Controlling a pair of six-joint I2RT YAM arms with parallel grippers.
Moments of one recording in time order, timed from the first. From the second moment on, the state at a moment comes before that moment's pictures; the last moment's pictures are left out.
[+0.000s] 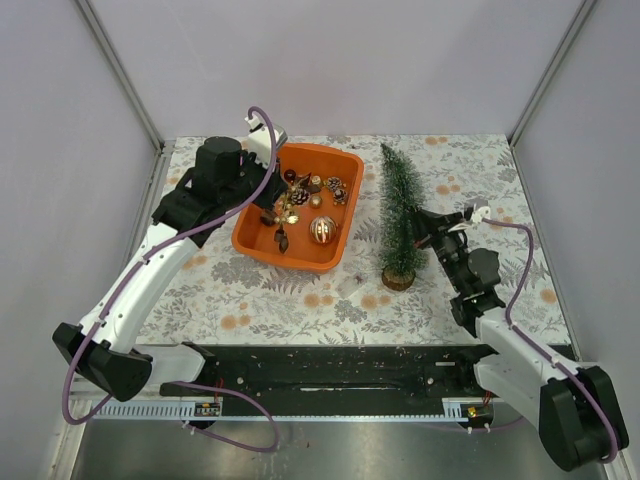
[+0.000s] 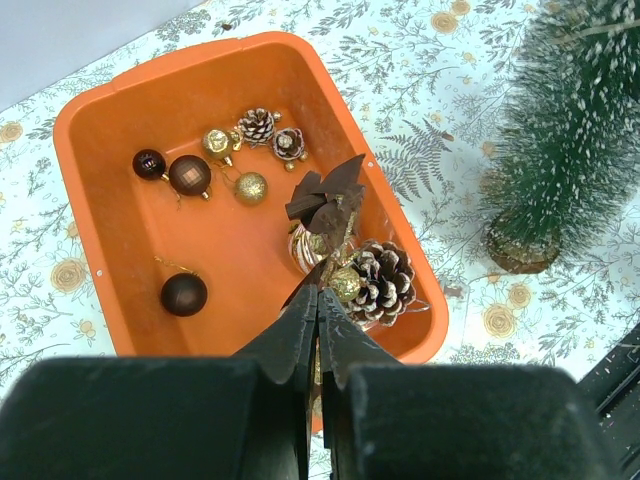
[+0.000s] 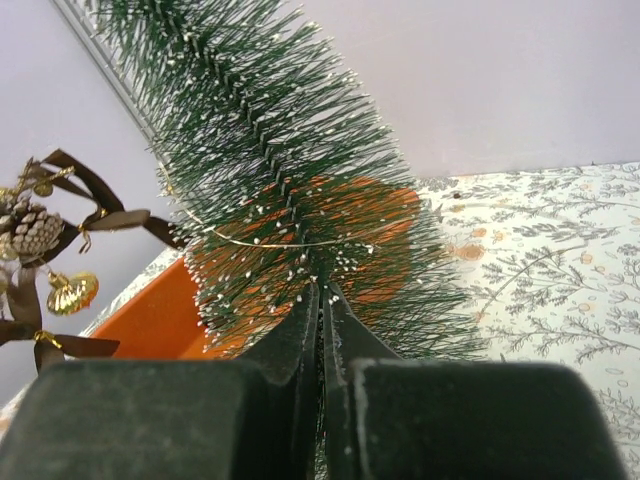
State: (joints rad) left arm -0.48 1.27 1.43 -0.60 0.19 0.02; right arm 0.33 0.94 0.33 0.87 -0.07 0.42
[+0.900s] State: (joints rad) left arm -0.53 1.31 1.62 -0.66 0.28 0.01; right arm 0.34 0.25 0.30 0.15 -0.13 0.42
